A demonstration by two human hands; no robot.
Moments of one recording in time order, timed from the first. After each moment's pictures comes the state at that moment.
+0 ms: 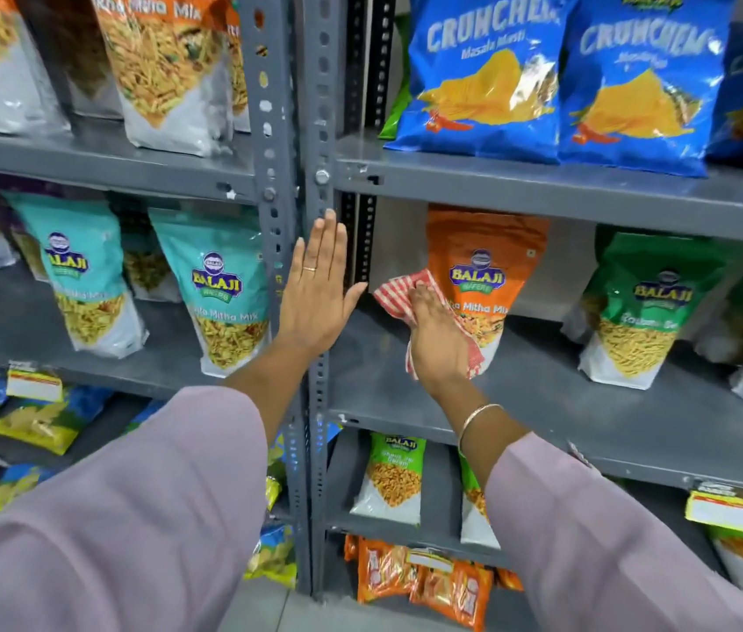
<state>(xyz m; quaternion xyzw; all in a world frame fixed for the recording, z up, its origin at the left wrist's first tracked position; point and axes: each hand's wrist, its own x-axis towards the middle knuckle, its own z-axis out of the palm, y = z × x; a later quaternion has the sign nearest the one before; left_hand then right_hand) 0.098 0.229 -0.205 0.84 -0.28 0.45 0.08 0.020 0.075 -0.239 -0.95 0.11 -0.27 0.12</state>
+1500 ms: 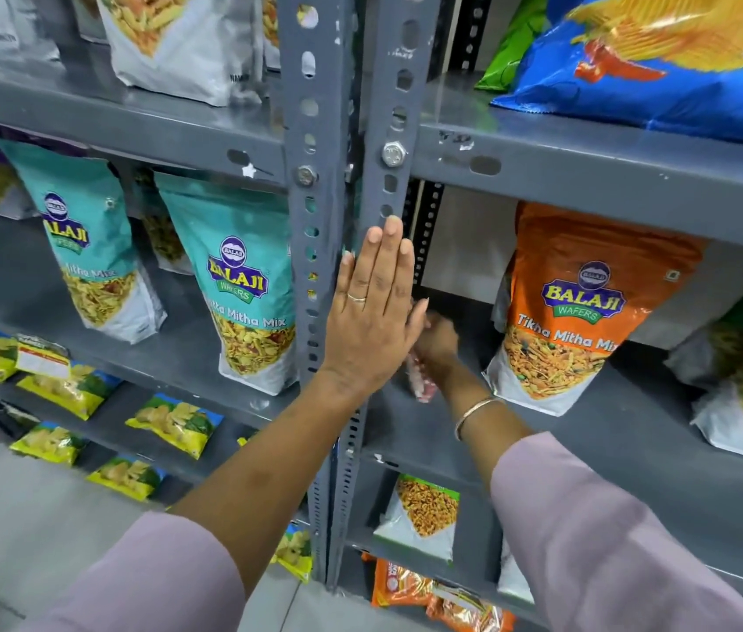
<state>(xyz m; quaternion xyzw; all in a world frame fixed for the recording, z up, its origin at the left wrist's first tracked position) 0.141 0.208 -0.237 0.76 -0.28 0.57 0.16 0.171 0.085 -0.289 -0.82 0.26 -0.07 0.51</state>
